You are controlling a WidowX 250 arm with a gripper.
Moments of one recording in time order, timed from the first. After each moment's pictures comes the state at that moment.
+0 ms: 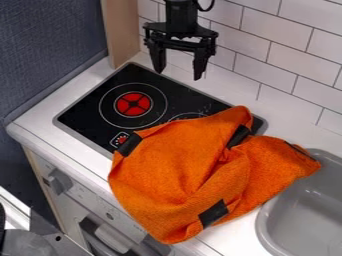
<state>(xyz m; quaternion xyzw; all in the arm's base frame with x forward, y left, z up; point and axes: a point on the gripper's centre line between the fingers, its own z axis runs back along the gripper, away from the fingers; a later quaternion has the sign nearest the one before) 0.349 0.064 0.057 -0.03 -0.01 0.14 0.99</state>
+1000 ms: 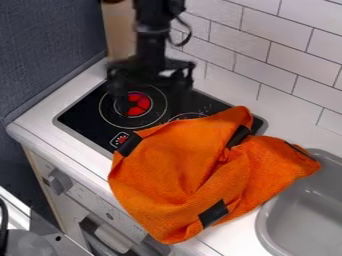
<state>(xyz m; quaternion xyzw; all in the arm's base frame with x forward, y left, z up) 0.239 0.036 0.065 0.02 0.04 0.41 0.91</state>
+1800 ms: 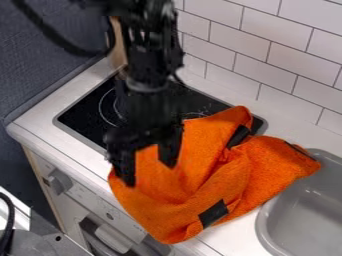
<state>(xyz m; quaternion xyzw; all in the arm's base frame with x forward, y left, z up) 0.198 0.001 0.029 0.02 0.10 0.60 0.79</state>
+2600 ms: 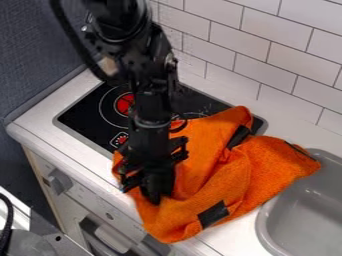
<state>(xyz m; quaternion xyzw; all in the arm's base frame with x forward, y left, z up) 0.200 0.002 -0.016 0.00 0.11 0.64 0.76</state>
